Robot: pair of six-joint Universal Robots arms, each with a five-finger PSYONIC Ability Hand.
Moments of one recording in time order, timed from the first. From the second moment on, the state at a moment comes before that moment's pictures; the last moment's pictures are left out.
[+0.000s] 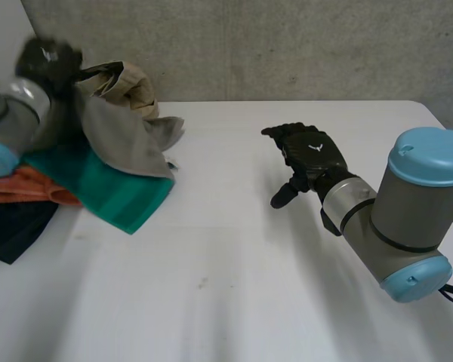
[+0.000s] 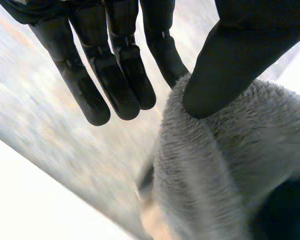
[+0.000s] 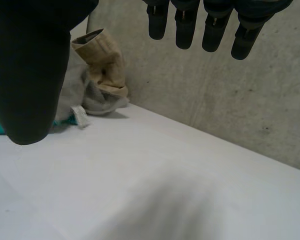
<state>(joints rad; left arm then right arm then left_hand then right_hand) 4.60 -2.28 -0.75 3.17 -1.36 3.66 2.06 -1.13 1.49 -0.24 1.42 3.15 1.16 1.19 1.19 1.20 0.97 0.22 0.20 0.20 0.21 0.05</state>
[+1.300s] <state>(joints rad) 4.28 -2.28 -1.32 3.21 -1.30 3.55 2.16 -1.07 1.57 0.05 1.61 2.96 0.77 0.69 0.69 0.69 0.52 0.59 0.60 0.59 0.59 0.40</state>
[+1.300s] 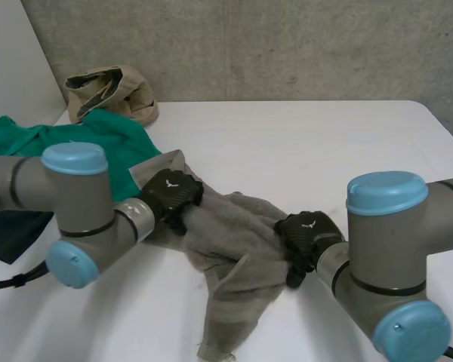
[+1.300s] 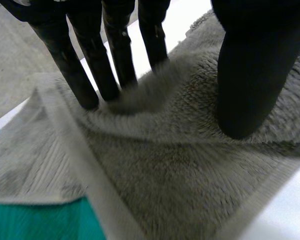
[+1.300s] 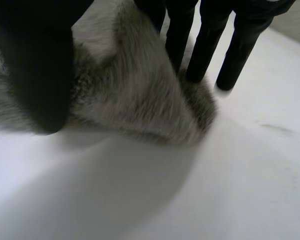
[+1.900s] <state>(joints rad) 4.21 -1.74 -1.34 3.04 -1.41 3.34 1.95 -1.36 1.31 0.01 1.42 2.59 1.16 1.19 1.19 1.20 0.96 1.11 1.17 1.18 1.19 1.00</state>
